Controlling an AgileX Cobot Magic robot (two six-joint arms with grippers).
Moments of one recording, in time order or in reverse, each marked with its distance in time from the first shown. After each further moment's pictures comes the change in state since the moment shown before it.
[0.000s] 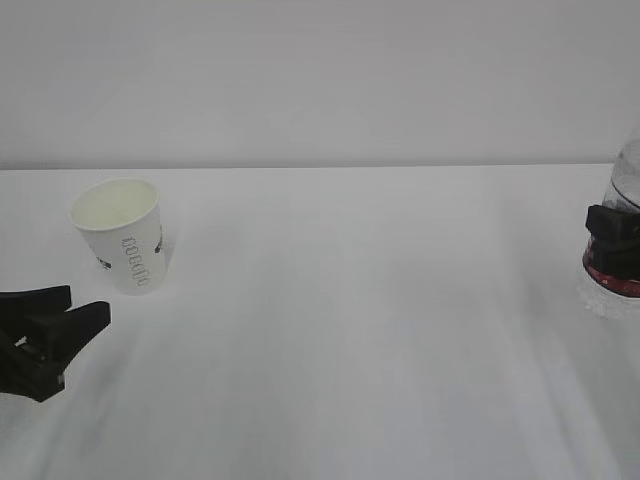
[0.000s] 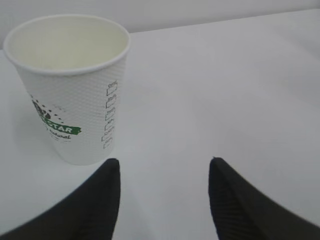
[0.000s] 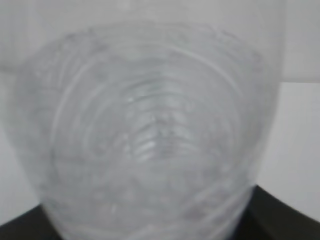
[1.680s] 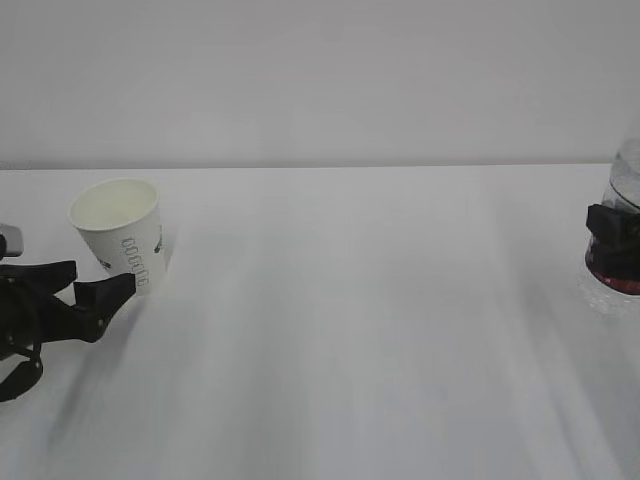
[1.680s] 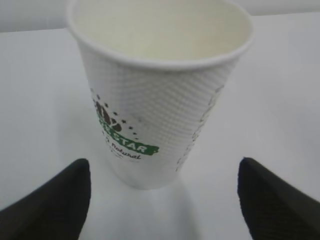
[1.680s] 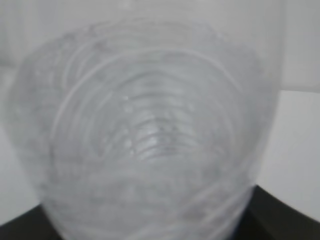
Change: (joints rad) left arm 0.000 0.288 -0.236 -0.141 -0.009 0.027; right arm 0.000 0.000 0.000 0.000 -0.006 -0.049
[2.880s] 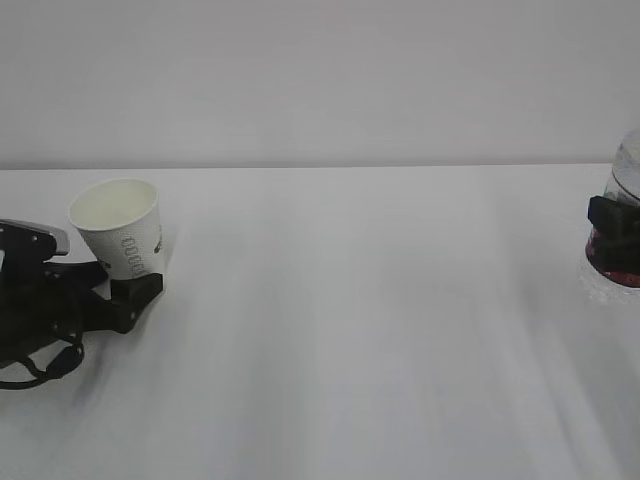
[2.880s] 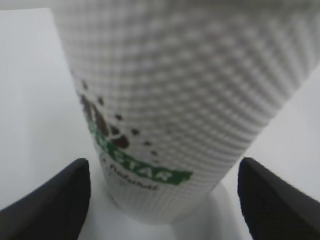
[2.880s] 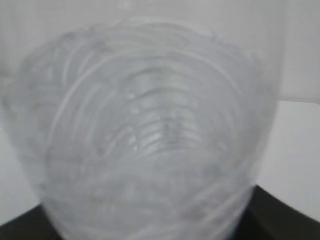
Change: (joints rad) left arm 0.000 0.219 -0.202 0.043 -0.004 0.000; right arm 0.000 -0.002 0.000 0.000 -0.033 0.000
